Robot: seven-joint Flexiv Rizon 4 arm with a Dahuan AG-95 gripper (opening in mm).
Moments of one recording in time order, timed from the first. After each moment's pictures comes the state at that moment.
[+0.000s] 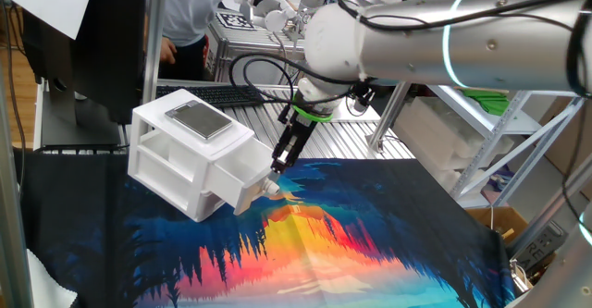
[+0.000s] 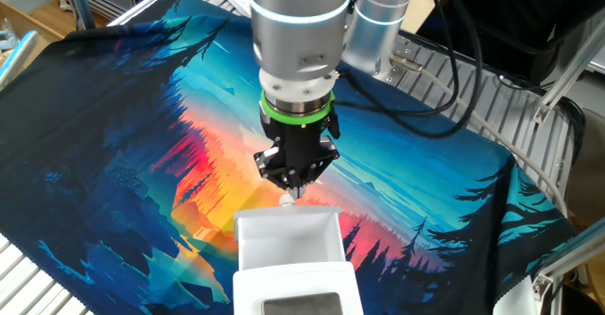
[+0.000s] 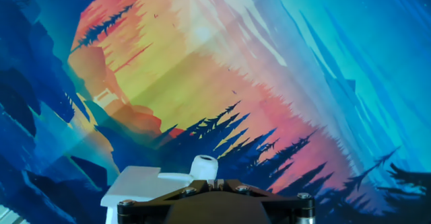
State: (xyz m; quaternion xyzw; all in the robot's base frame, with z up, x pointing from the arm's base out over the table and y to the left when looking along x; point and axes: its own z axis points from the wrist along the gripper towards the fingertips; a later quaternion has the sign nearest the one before) arm 0.590 0.101 0.190 -0.91 -0.41 -0.05 0.05
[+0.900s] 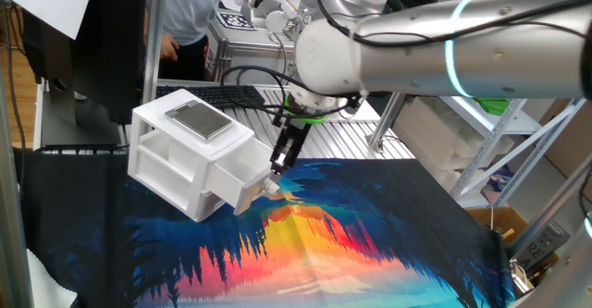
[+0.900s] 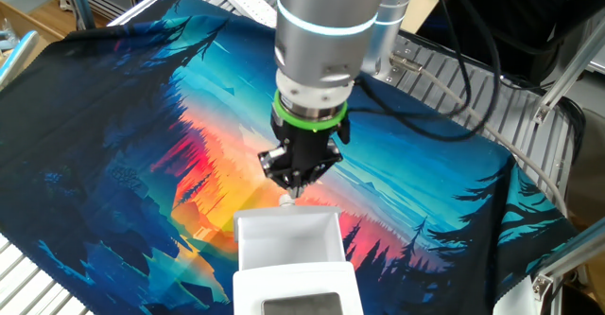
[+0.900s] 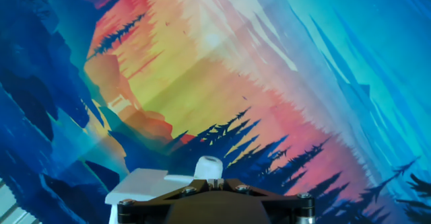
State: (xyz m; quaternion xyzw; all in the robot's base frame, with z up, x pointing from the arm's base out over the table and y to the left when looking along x) arm 0.589 0.092 0.188 -0.91 -0.41 -0.05 0.00
